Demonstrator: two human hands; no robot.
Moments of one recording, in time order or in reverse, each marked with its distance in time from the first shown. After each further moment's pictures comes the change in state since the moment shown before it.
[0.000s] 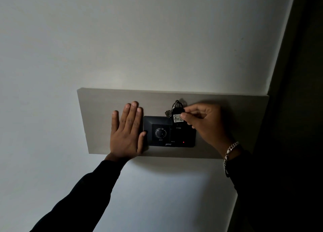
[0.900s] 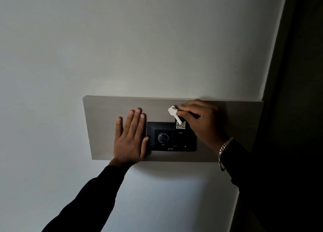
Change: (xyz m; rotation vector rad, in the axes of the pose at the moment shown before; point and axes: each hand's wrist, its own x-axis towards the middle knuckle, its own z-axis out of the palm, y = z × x) left_hand -0.003 -0.003 0.000 -0.029 -0.025 0.002; right_hand 0.009 -0.027 0.005 -0.325 0.072 -0.445
